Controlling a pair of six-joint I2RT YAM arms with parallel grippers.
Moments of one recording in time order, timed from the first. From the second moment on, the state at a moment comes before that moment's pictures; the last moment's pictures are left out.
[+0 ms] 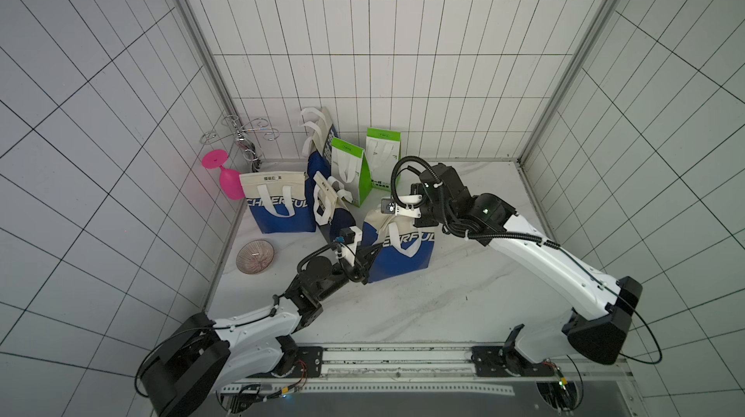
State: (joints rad) left arm -0.73 1.08 0.24 0.82 0.17 -0.31; right arm 0.81 1.45 1.55 -0.73 0.22 -1.03
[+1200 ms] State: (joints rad) left arm -0.74 1.18 0.30 0.73 0.16 -0.30; right arm 0.67 1.54 1.72 -0.80 0.07 -1.11
